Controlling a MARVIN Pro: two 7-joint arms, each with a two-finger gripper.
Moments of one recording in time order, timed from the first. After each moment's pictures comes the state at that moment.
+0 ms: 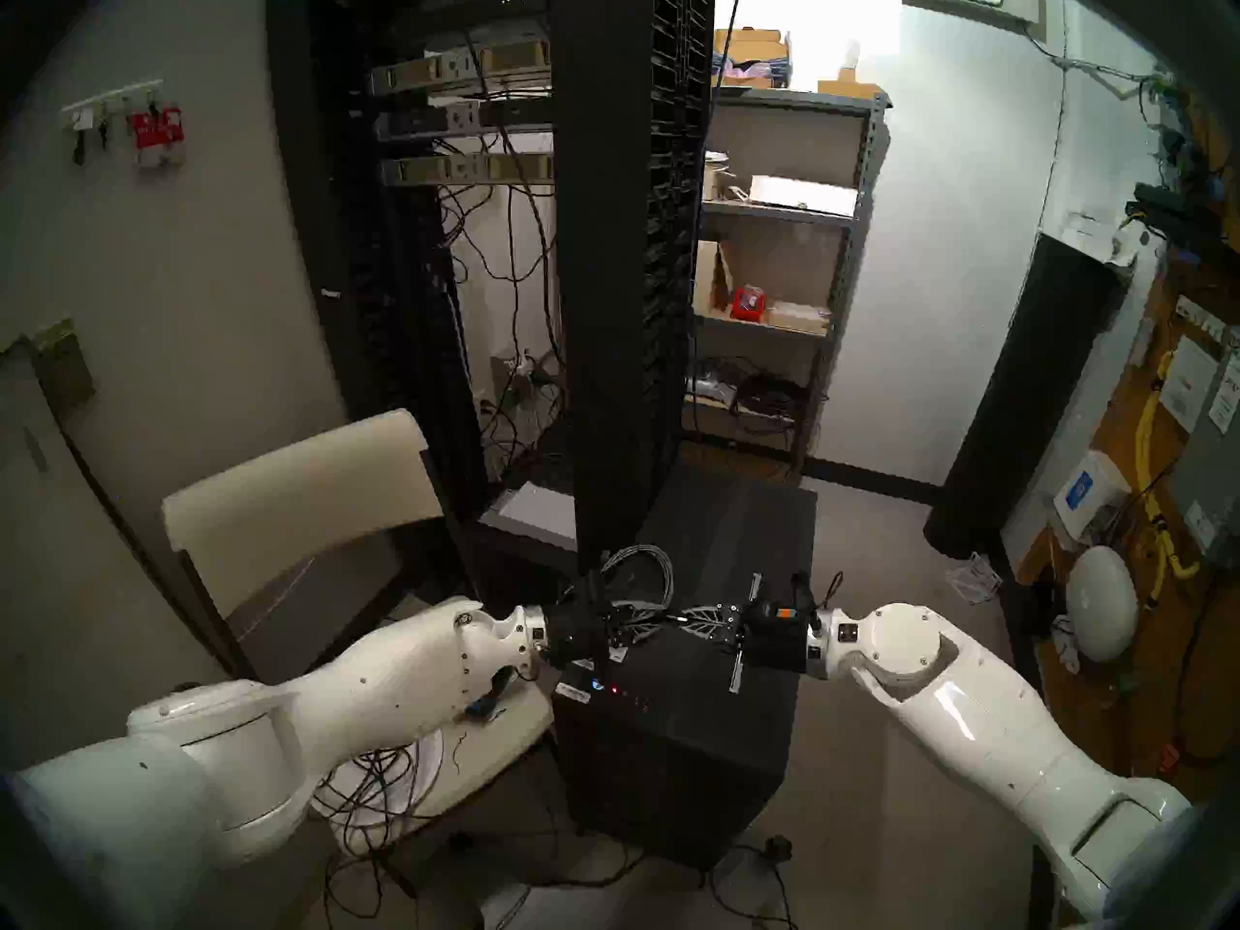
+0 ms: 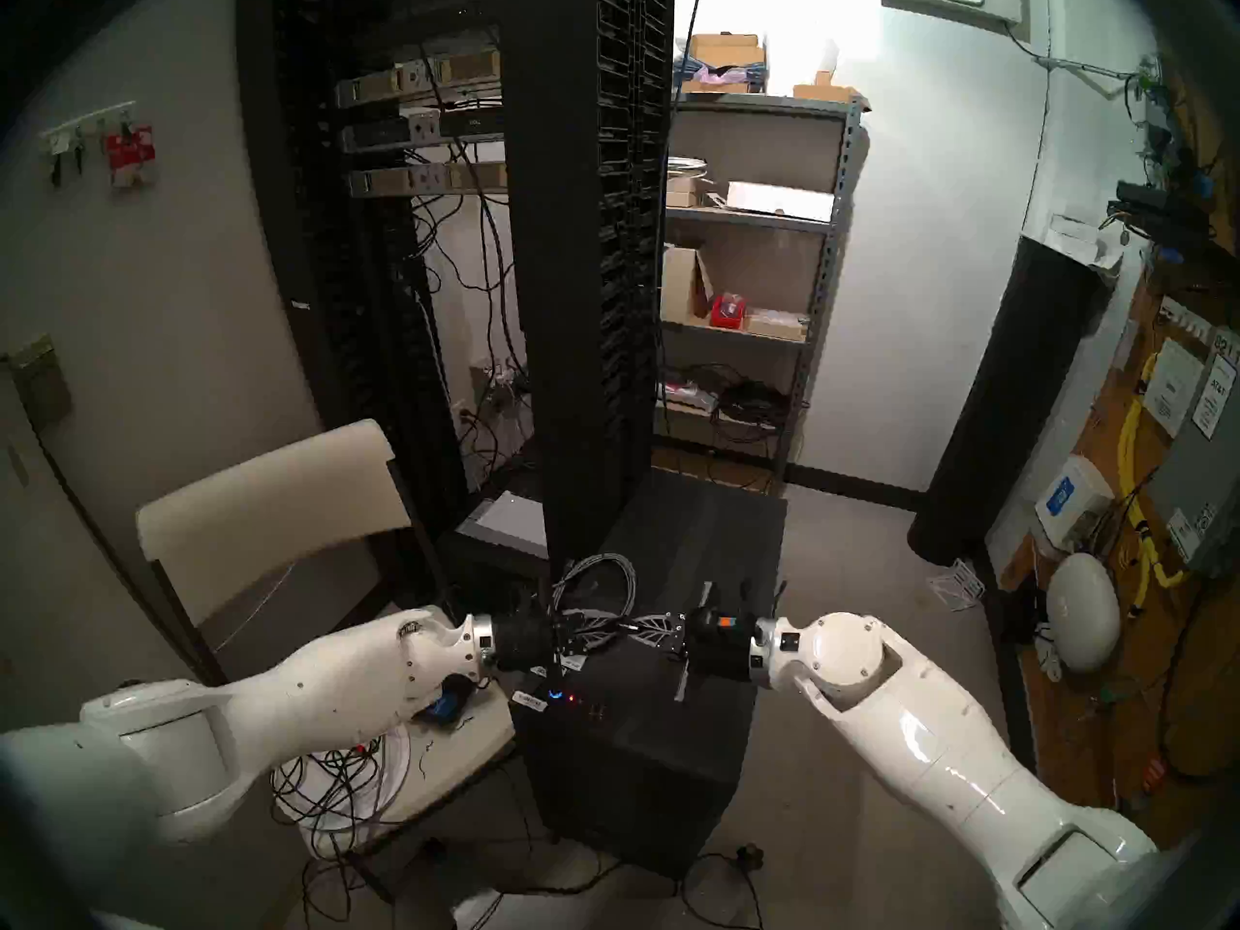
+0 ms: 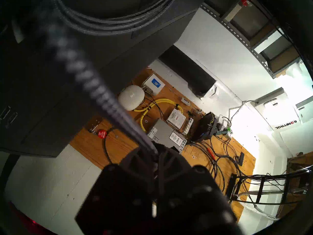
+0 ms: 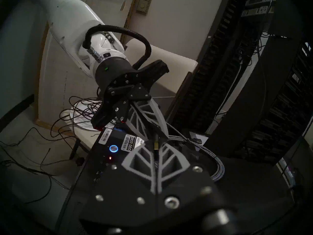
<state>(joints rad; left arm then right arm) 0.93 -1.16 -0.39 -0.81 -2.87 0.95 -0.02 -1.36 -0.93 1.05 -1.41 0.17 -0.26 0.75</state>
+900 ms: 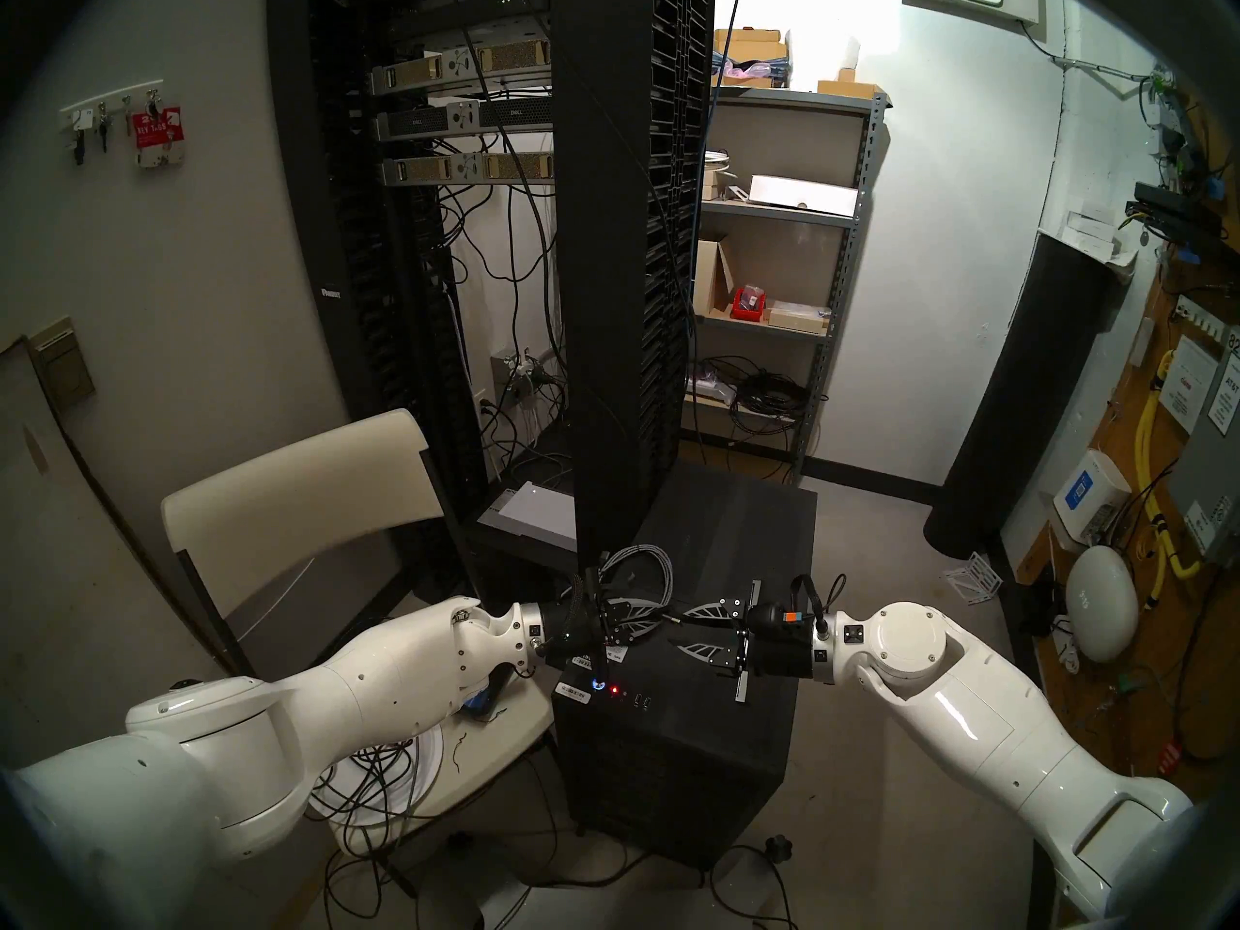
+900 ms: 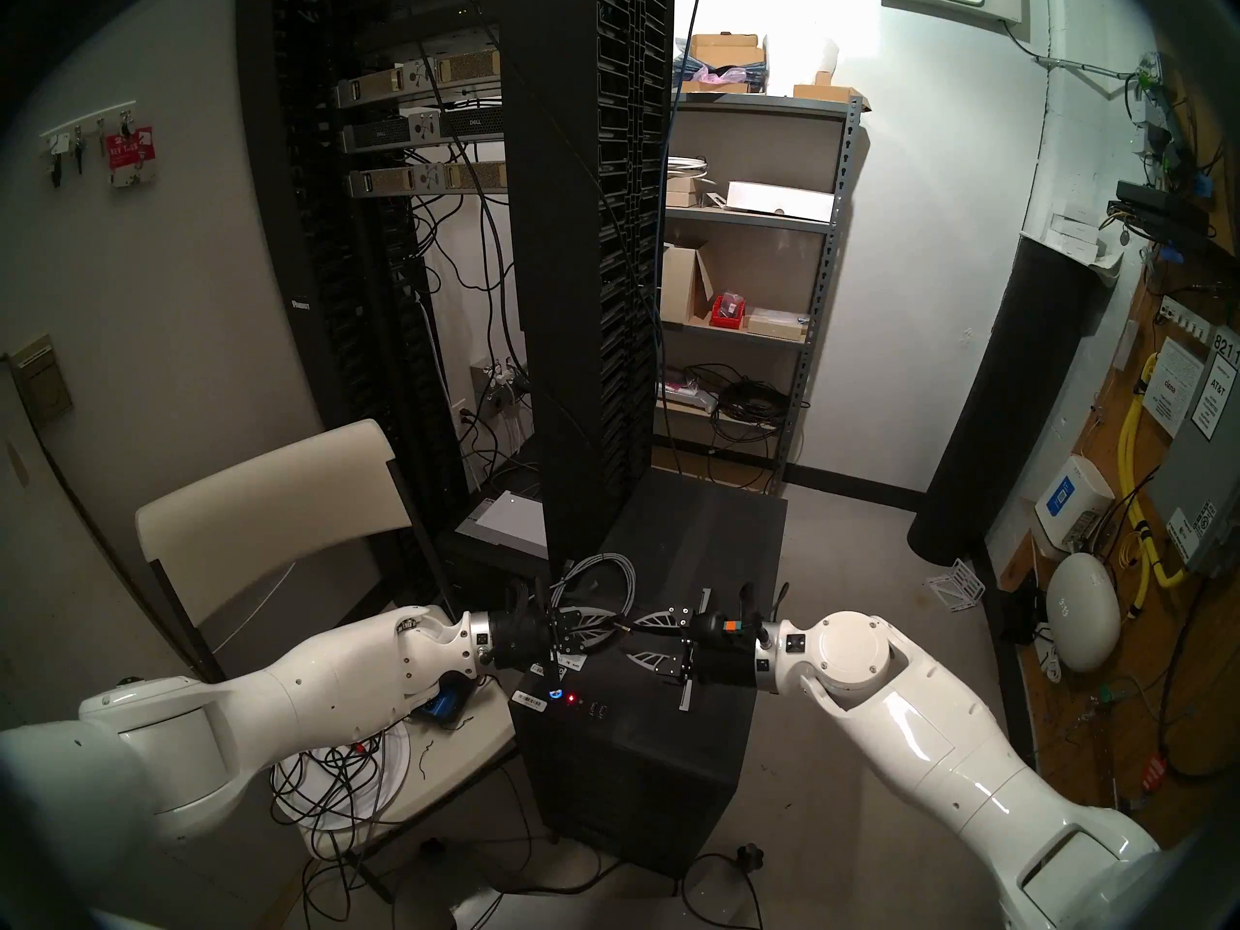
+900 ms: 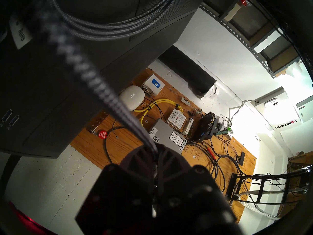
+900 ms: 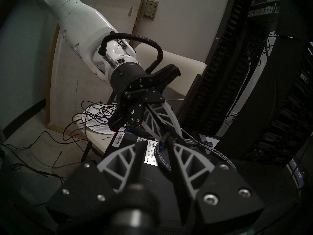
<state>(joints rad) 0.92 -1.16 -0.40 -0.80 -2.87 0.96 -0.01 -1.37 -0.91 1.06 -1.41 0.21 -0.26 0.83</state>
